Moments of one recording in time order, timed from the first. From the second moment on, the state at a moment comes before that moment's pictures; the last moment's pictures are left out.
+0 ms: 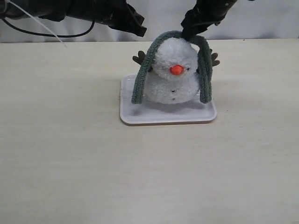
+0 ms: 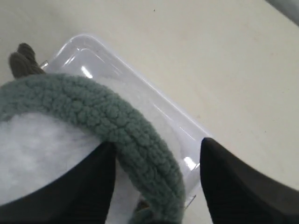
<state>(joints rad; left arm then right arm) -0.36 2.14 -1.71 -1.08 0.44 1.34 0.19 2.17 -2.15 0.25 1.20 -0.56</state>
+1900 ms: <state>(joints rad) -0.37 2.14 -1.71 -1.11 0.42 1.36 0.16 2.16 -1.69 0.45 1.12 -0.73</state>
